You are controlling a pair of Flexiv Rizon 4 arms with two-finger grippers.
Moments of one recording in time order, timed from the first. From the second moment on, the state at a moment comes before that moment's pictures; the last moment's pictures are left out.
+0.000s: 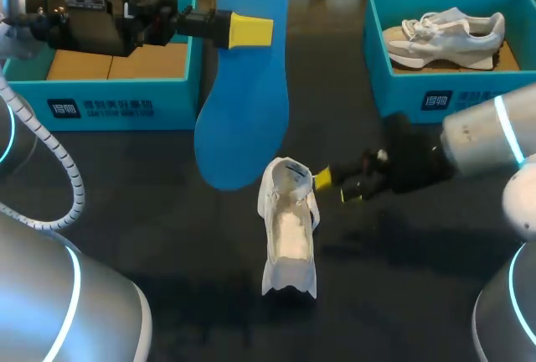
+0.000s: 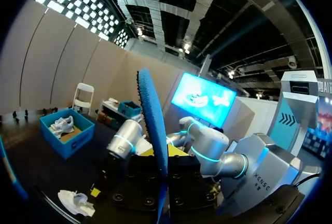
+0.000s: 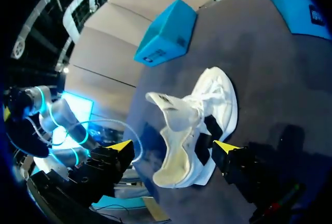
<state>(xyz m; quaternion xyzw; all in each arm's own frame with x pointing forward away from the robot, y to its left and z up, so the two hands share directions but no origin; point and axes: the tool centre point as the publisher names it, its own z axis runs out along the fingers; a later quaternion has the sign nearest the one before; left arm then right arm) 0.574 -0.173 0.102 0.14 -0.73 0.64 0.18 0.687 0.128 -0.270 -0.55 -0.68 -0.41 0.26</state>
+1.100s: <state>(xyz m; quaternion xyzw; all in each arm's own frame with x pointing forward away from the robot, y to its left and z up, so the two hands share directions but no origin) 0.629 -0.187 0.110 -0.14 -0.72 0.68 -0.07 0.696 0.090 -0.185 -0.48 -0.62 -0.50 0.36</state>
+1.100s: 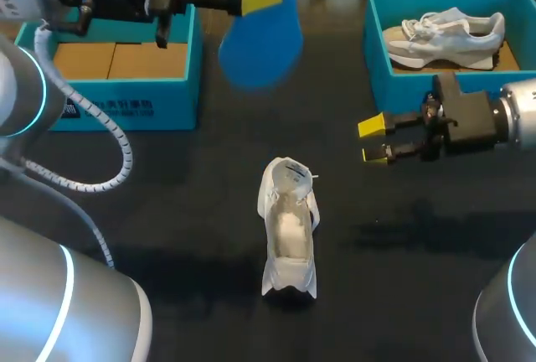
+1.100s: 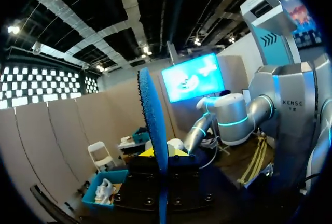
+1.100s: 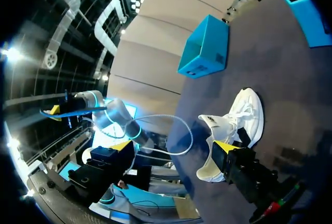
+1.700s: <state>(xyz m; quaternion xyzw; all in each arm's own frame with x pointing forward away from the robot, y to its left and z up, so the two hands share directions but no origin) 0.653 -0.196 0.067 -0.33 -0.67 0.61 -0.26 0.696 0.090 -0.185 -0.48 -0.62 -0.50 0.36</state>
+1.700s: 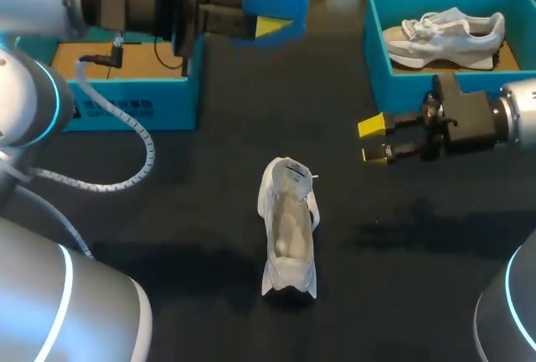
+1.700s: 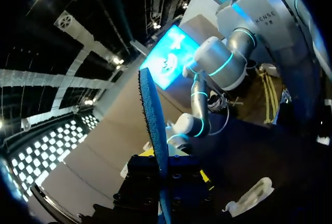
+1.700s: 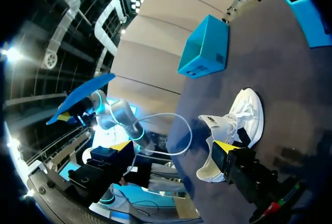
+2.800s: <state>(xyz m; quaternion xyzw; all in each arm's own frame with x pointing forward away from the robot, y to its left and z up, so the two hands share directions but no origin) 0.661 -0.211 -0.023 -0.58 -0.44 0.50 -0.47 0.696 0.091 -0.185 -0.48 -0.62 -0.50 0.36</state>
